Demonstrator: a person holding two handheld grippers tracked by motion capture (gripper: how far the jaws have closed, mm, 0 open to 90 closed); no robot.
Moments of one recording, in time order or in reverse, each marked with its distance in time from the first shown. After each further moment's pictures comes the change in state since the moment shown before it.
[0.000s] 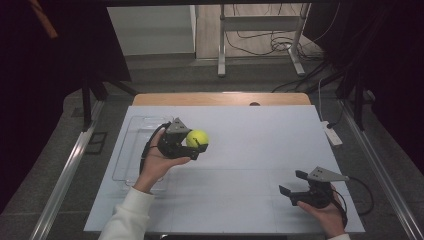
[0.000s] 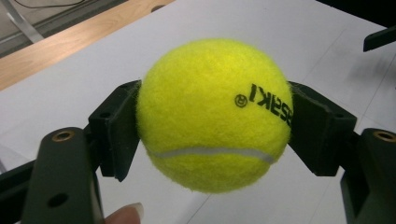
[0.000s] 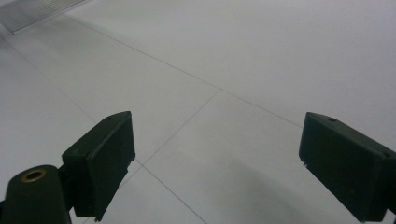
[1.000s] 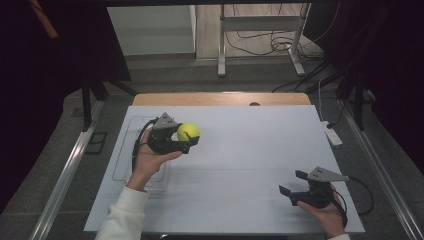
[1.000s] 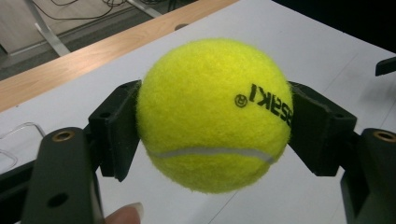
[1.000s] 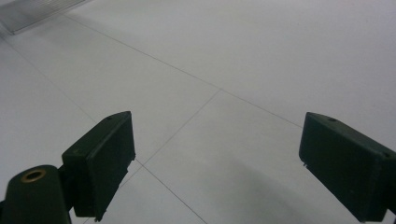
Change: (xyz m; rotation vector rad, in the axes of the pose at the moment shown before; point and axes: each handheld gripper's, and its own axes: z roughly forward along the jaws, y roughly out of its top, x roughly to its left) left arm 0.017 -0.002 -0.020 -0.067 0.046 -0.046; right arm 0.000 0.000 0.000 -0.003 0.002 0.000
